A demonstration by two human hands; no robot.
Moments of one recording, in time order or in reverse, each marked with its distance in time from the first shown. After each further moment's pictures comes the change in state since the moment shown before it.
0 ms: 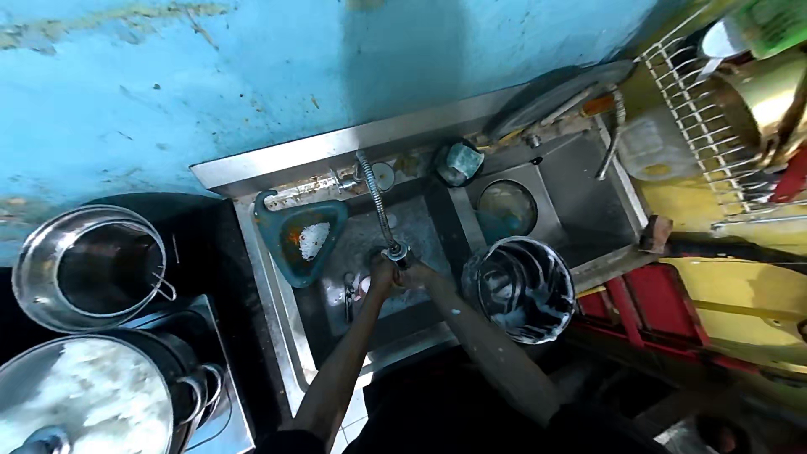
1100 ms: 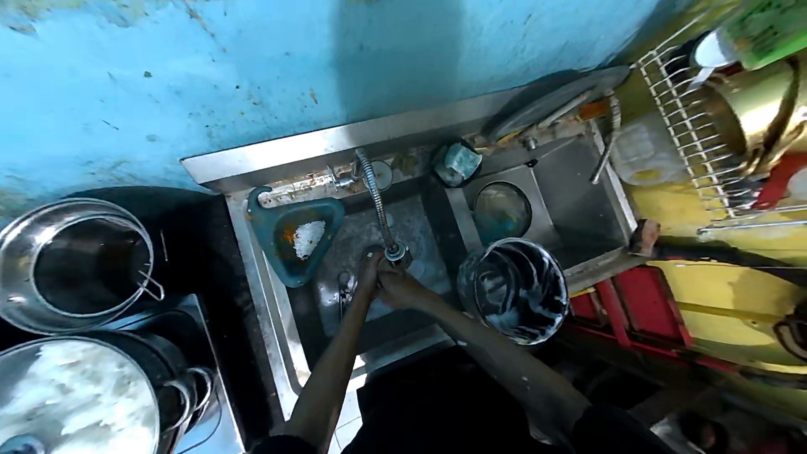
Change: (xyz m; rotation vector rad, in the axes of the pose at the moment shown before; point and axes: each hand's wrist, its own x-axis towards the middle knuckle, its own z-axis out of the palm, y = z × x) left_hand -0.004 0.013 -0.020 -0.094 0.004 -0.060; right_hand -0.027 -0.013 0.036 -1.313 -0.077 -0.105
